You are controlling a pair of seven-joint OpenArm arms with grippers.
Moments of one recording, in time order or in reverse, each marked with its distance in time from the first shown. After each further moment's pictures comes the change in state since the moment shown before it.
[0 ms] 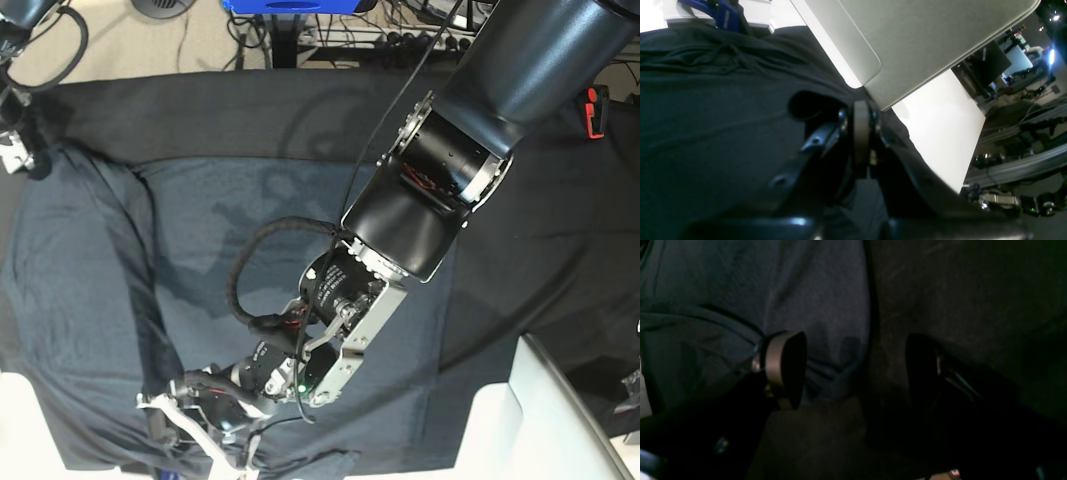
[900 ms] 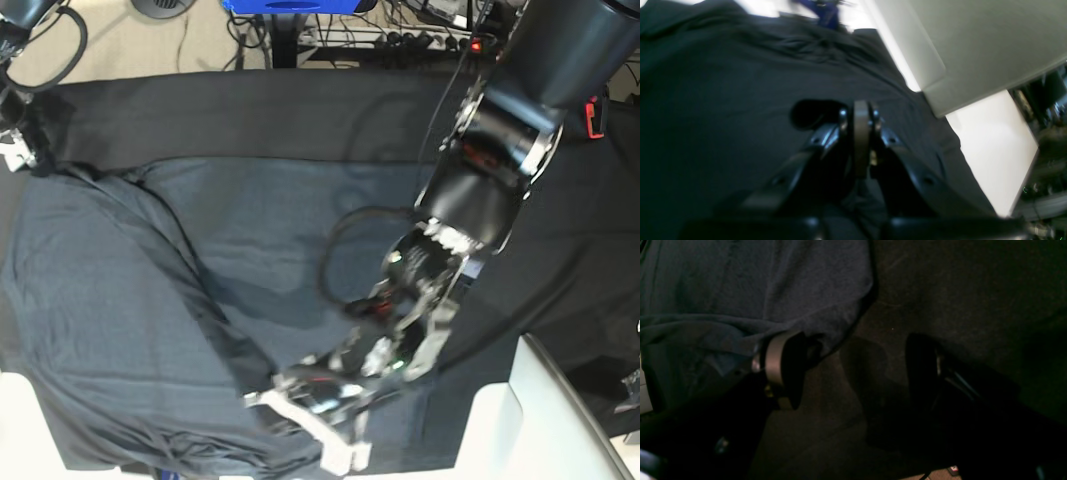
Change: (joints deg) left arm 5.7 -11.1 -5.4 4.8 0.0 4.5 0.2; right arm 0.0 0.0 0.0 0.1 0.2 0.0 -1.1
